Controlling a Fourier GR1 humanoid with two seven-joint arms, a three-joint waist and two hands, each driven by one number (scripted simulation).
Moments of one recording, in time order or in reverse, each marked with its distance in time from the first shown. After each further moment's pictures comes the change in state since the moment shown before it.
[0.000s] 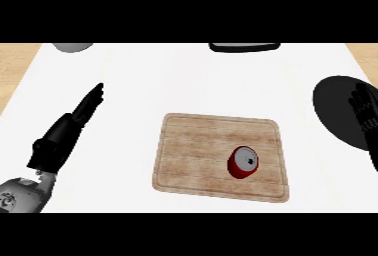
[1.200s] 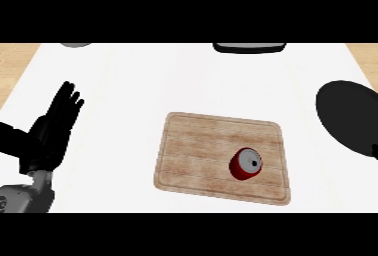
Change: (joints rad) left arm 0.071 -0.163 0.209 0.007 0.170 0.131 0.067; right arm 0.514 -0.032 0.145 -0.802 0.617 -0.269 0.418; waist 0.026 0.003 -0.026
